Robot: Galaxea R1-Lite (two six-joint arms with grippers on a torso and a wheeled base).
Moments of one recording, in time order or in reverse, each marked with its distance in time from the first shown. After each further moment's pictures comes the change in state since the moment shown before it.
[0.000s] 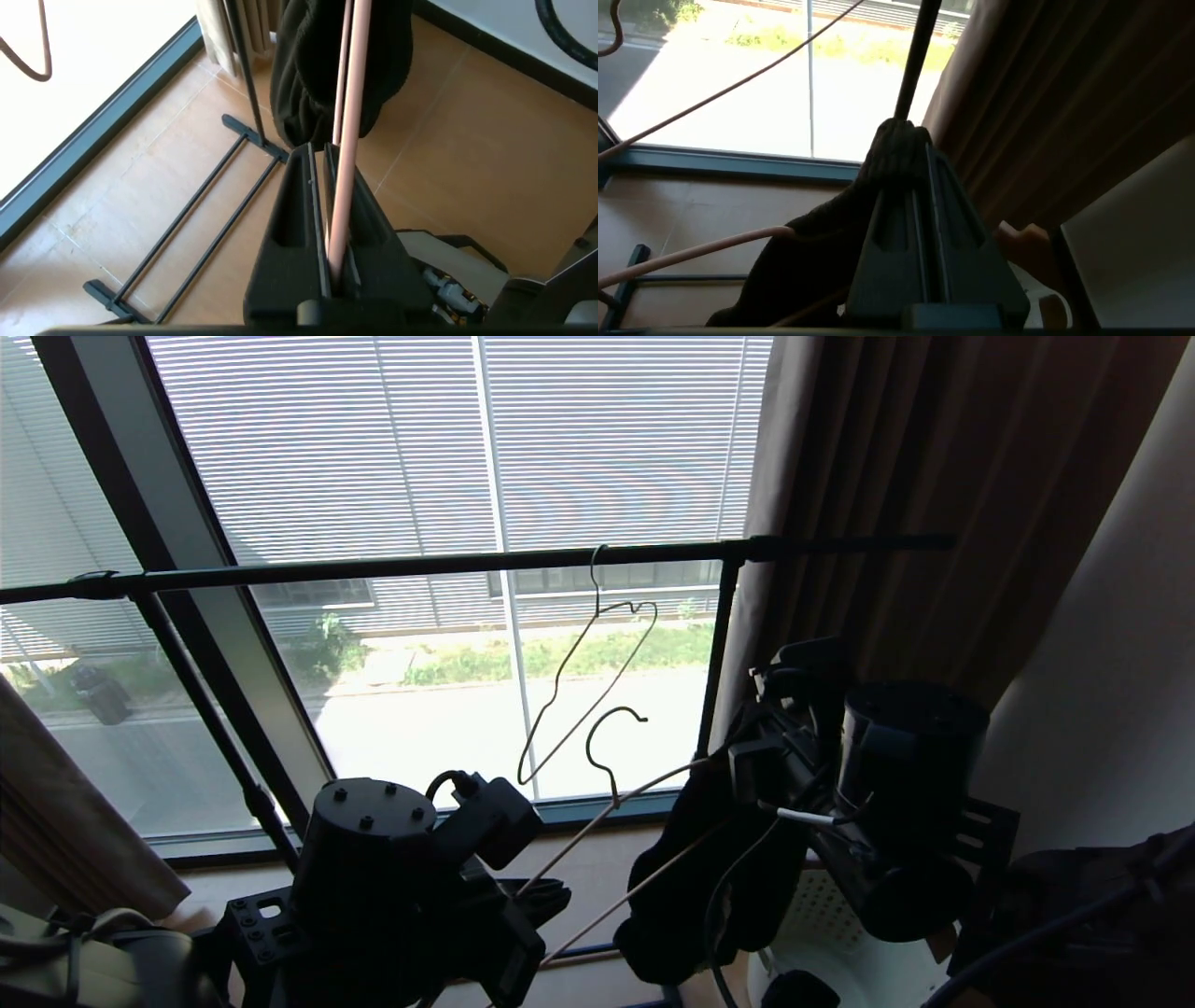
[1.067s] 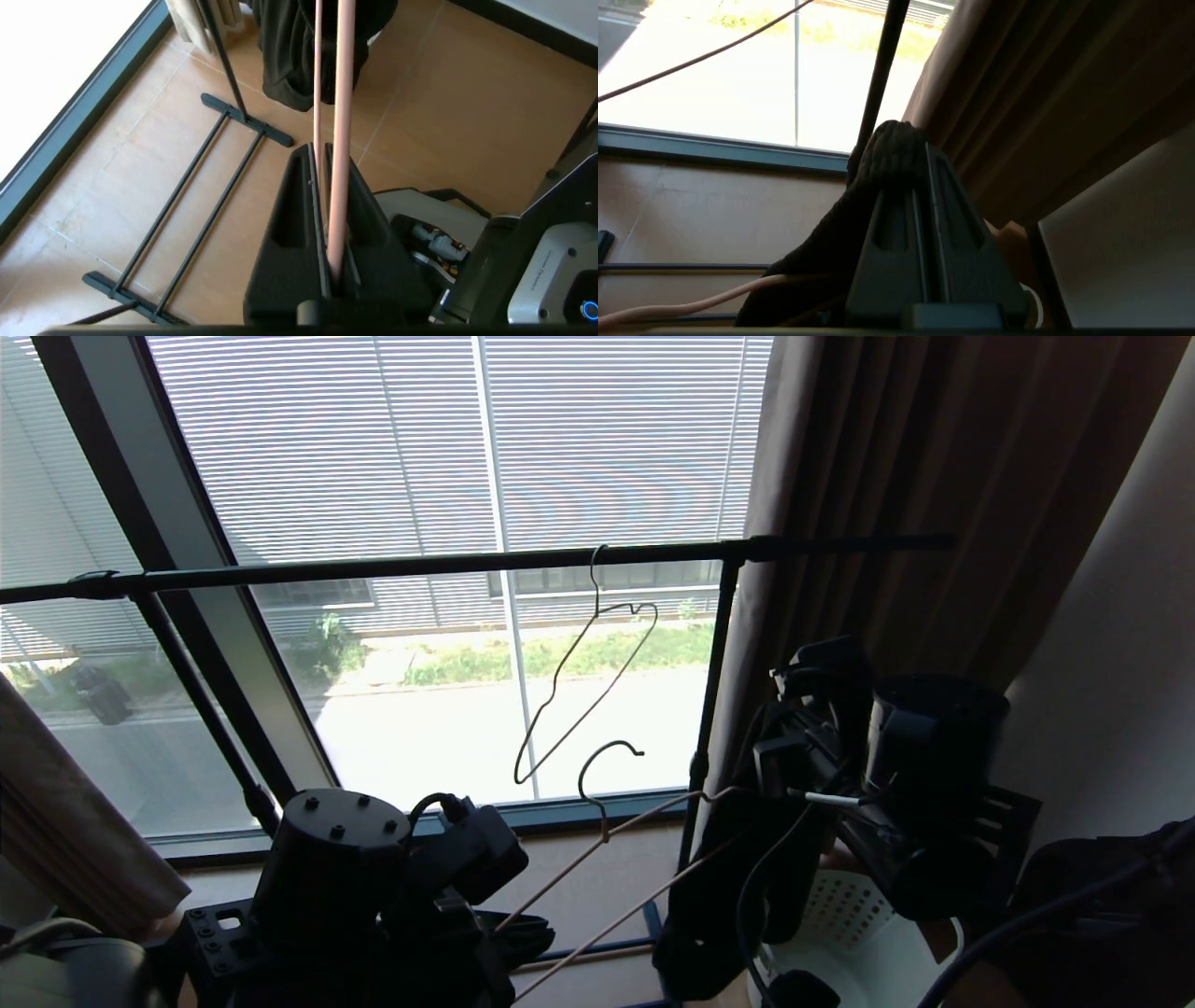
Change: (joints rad) left arm 0.015 -0.074 0.027 0.138 -0.099 0.080; right arm -0.092 -0.010 0.029 -0.001 0.075 -0.058
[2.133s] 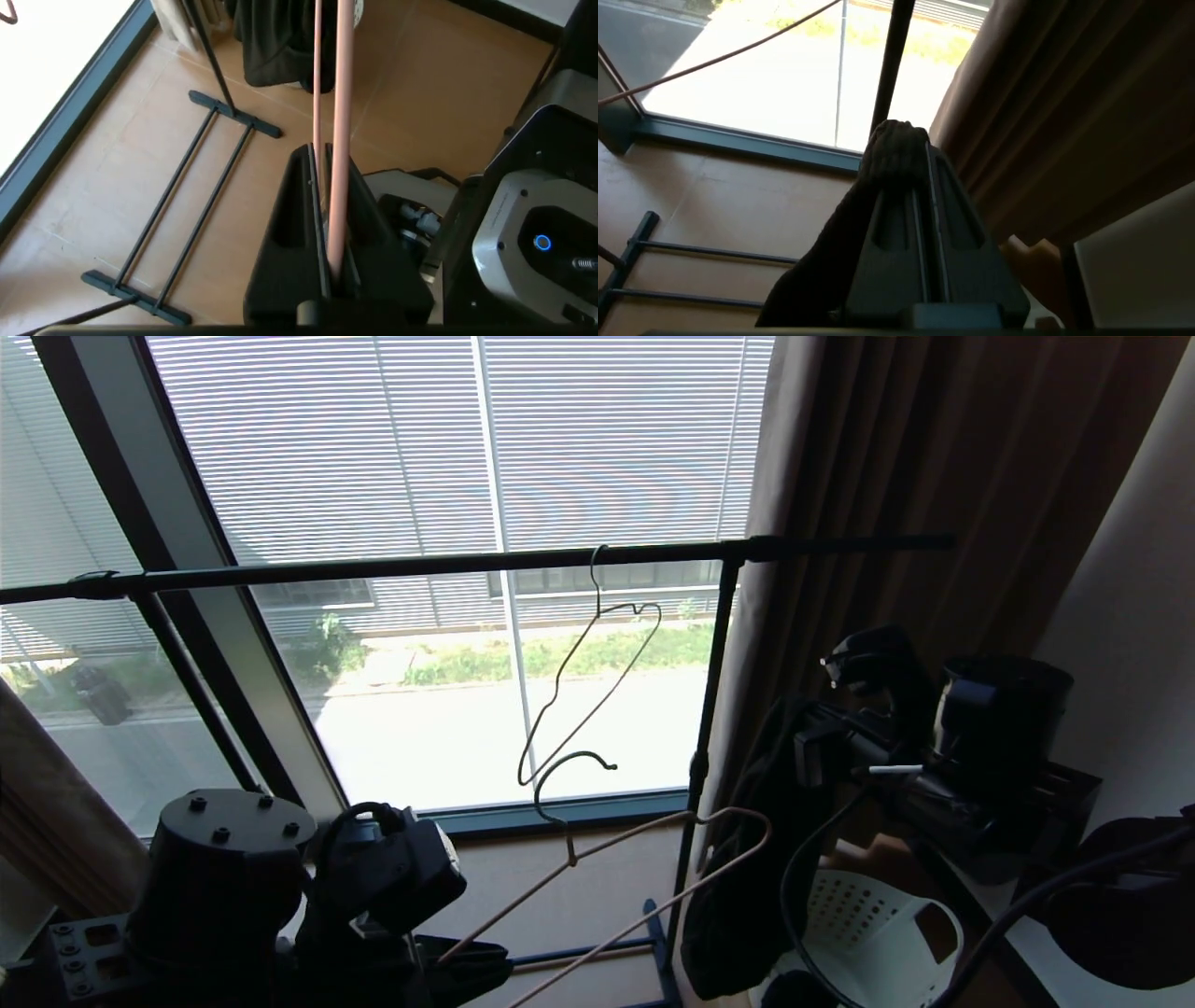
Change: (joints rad) left arm 0.050 -0.183 0.022 0.191 -0.104 0.065; right arm -0.180 -0.038 0.041 0.002 0.318 -0.009
